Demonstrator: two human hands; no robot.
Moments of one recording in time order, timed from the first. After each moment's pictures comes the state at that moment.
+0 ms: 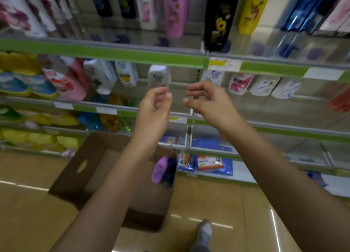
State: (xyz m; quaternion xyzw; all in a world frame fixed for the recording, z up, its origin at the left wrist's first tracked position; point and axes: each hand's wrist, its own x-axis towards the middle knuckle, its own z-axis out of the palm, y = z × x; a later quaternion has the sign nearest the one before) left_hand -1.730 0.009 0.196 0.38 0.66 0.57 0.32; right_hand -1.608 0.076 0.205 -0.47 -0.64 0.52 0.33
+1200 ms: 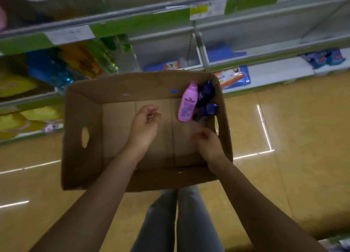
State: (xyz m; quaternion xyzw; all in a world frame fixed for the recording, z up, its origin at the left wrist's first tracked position) left_hand -1.915 -0.036 -0.121 0.38 0.73 0.26 0.50; right_hand -1.749 -0.077 -0.151 -0.76 -0.29 0.56 0.17
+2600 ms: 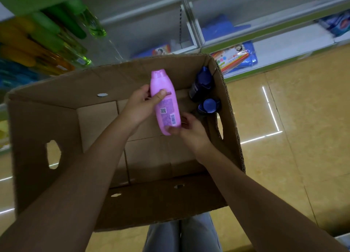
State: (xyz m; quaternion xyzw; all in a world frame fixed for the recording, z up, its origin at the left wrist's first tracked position) left_hand -1.899 0.050 -0.222 0.45 0.63 0.22 0.59; right_hand -1.759 -0.024 -0.239 -0.67 -0.26 0.65 0.24
